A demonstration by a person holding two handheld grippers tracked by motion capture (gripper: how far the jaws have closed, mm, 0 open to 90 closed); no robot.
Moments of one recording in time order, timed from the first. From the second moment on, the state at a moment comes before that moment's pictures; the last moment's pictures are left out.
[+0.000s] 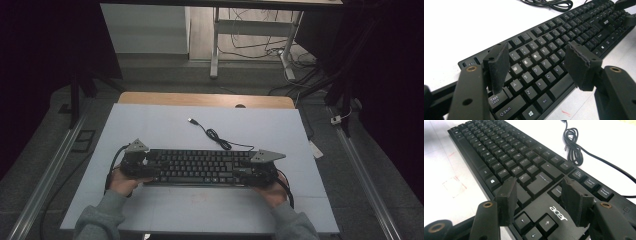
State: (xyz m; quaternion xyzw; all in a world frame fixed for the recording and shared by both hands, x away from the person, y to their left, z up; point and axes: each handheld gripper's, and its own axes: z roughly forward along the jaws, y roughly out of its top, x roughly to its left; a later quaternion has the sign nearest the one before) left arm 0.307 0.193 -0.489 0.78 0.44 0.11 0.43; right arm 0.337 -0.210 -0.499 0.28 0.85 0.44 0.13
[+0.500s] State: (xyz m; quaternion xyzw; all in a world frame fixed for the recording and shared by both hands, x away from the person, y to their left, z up) left arm 0.307 0.189 -0.490 0.79 0.44 0.12 0.42; right arm 0.336 -0.196 -0.490 0.27 0.84 0.46 0.12
